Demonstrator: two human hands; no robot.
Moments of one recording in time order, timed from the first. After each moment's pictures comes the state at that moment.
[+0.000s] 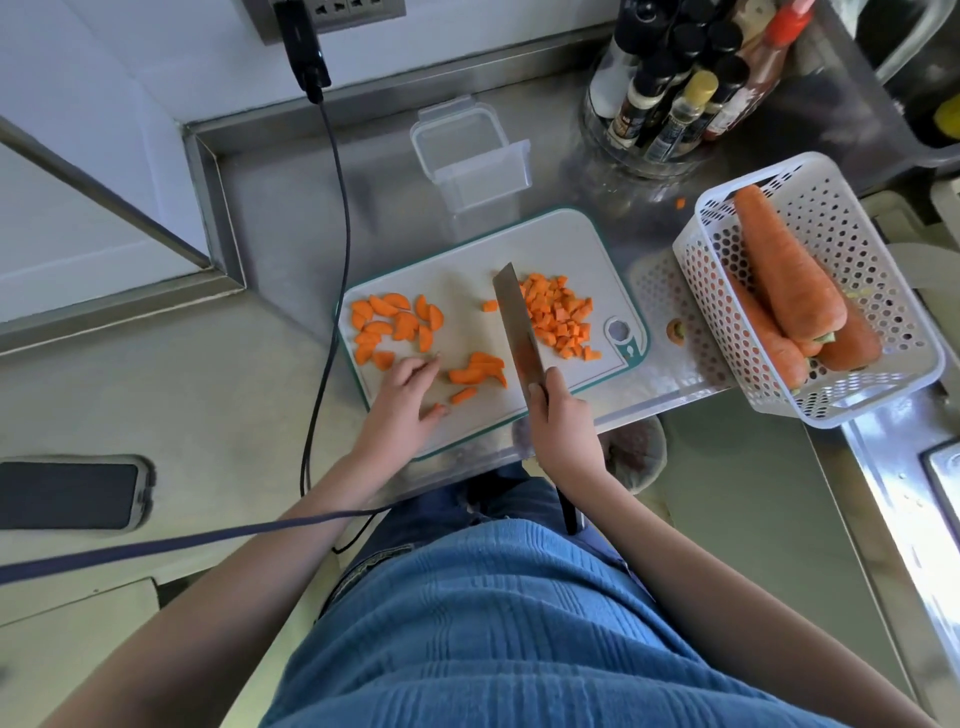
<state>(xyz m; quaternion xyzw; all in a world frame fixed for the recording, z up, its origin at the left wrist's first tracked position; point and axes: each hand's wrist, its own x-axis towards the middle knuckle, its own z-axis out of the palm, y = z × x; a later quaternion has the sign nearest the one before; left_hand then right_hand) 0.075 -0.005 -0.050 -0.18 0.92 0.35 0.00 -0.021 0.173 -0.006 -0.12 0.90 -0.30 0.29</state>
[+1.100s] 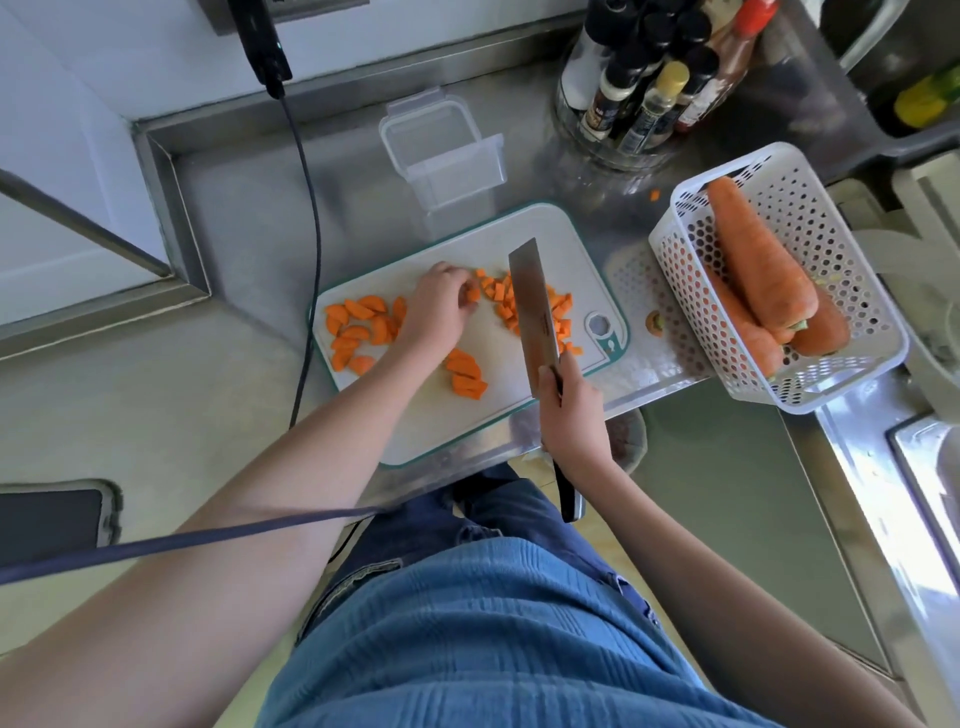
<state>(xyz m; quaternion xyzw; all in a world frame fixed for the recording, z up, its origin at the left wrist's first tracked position) -0.064 -0.017 -0.050 -0.21 0.91 0.37 -0.02 -0.036 0.179 0.006 -0.07 0.90 -0.35 0.24</state>
